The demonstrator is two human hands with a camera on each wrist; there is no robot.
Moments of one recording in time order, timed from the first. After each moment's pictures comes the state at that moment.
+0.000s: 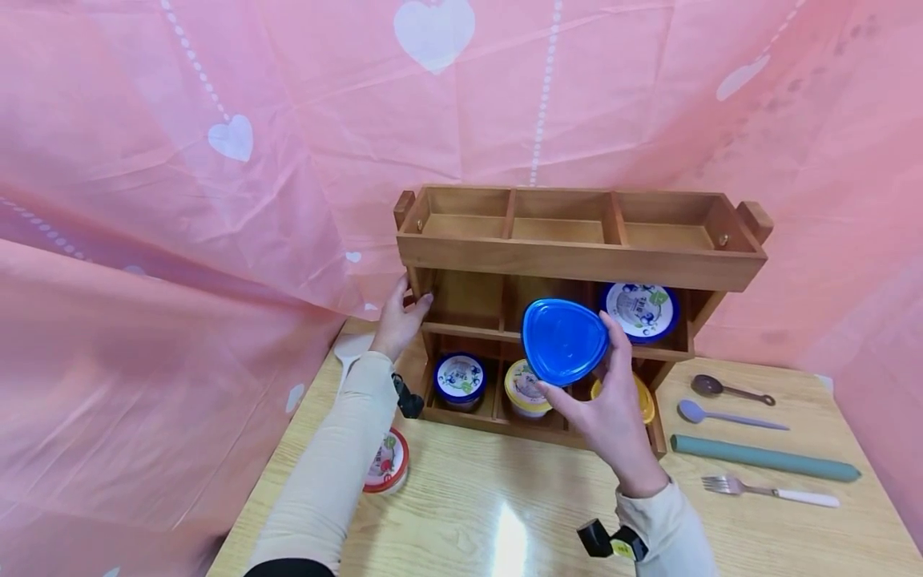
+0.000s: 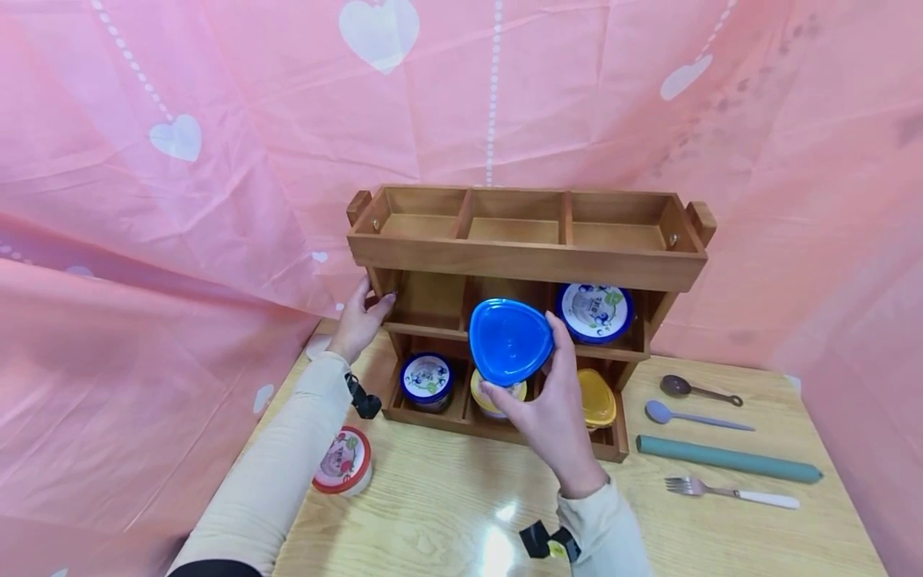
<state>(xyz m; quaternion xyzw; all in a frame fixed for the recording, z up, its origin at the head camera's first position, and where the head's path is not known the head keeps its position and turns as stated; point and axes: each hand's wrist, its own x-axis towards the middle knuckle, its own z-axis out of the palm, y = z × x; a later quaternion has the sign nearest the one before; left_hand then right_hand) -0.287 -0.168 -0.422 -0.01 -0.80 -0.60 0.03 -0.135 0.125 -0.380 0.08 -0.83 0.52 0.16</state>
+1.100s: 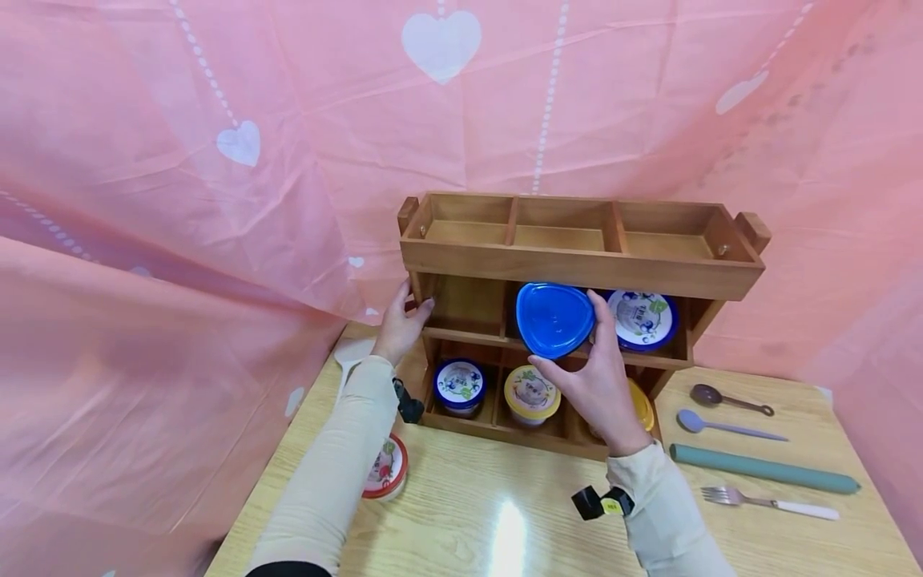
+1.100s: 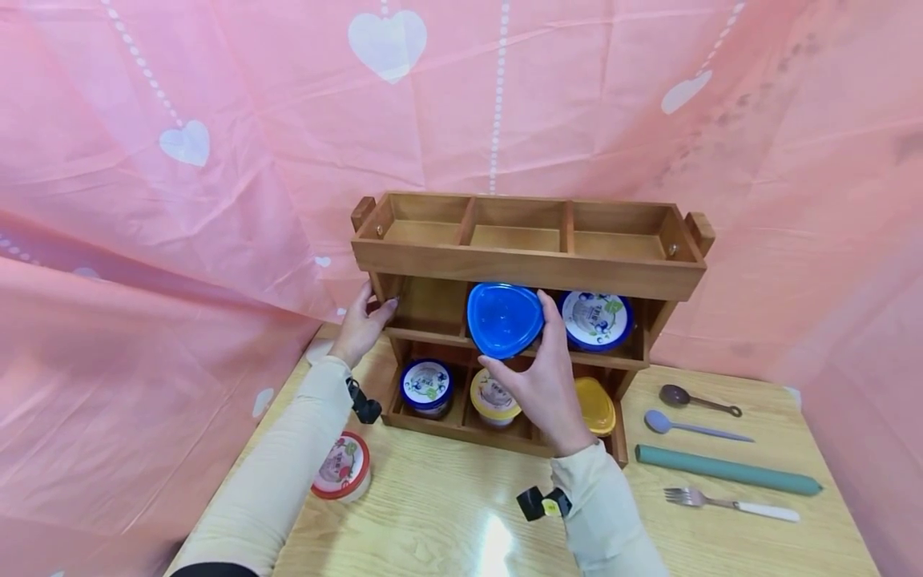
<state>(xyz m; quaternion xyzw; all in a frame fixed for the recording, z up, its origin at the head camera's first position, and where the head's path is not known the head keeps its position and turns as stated) -0.286 -0.168 -0.422 -0.01 -0.80 -0.60 0.03 -0.175 0.124 -0.375 0.08 -0.86 0.49 0.14</state>
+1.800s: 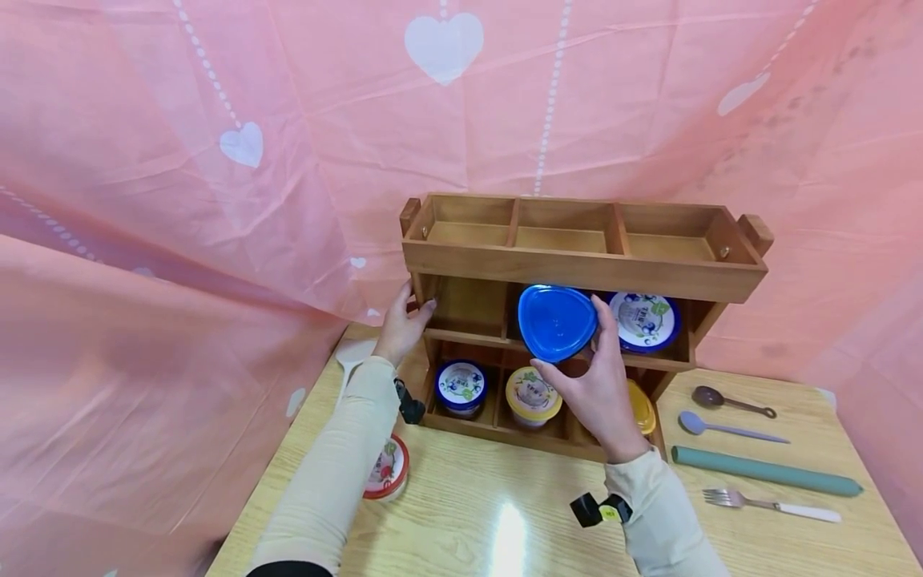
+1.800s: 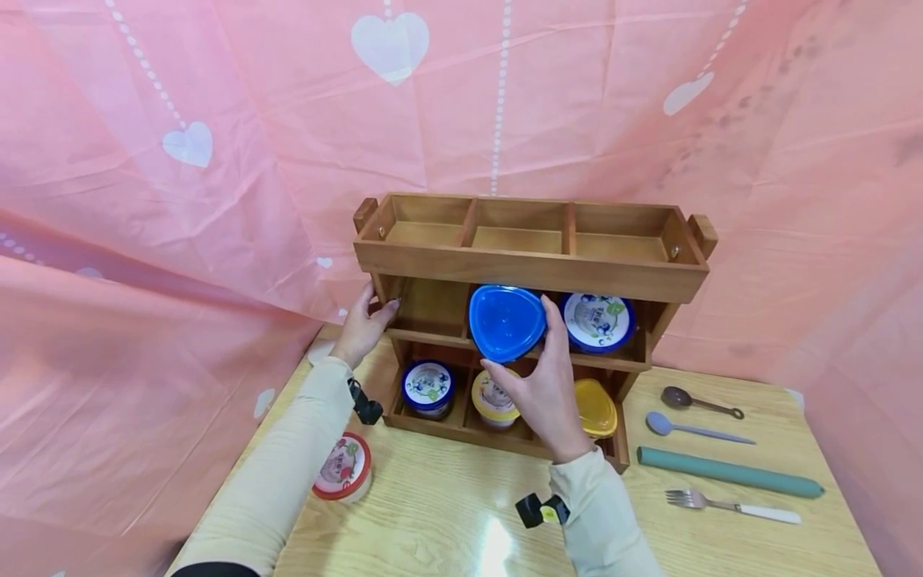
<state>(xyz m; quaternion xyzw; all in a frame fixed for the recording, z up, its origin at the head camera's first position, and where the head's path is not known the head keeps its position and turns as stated) -0.284 -0.167 -0.420 0.00 -0.80 -0.60 0.04 -0.174 0.121 -0.380 0.10 -0.84 0.51 0.16</state>
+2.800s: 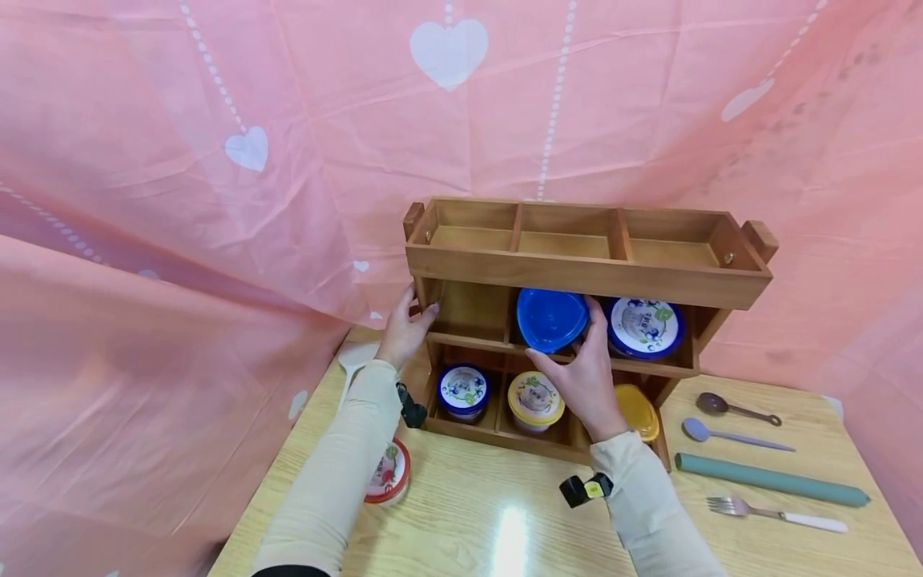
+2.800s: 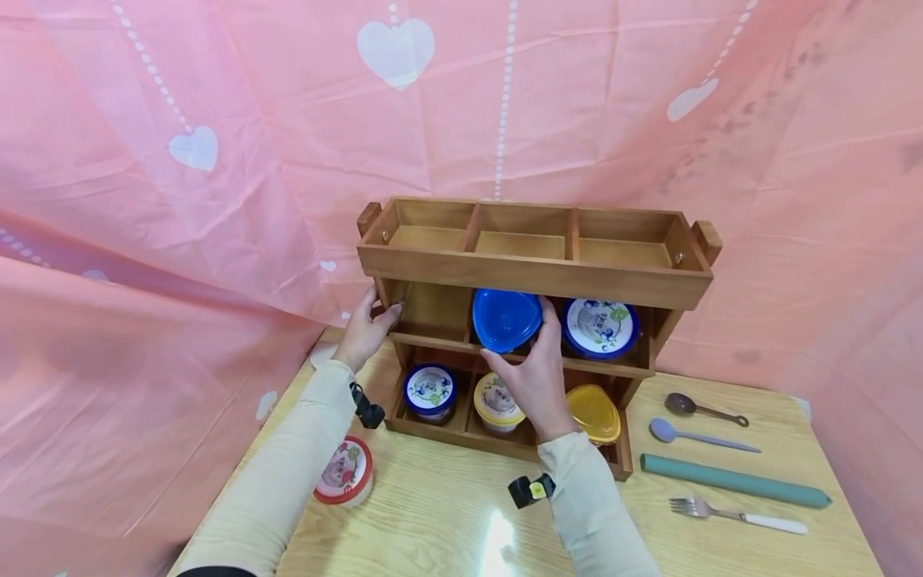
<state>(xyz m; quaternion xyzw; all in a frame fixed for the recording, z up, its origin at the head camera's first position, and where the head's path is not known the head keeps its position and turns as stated) -0.284 -0.166 -0.420 -0.01 -0.80 -0.60 0.04 -0.210 0.115 -0.401 0.09 -0.82 0.54 0.16</state>
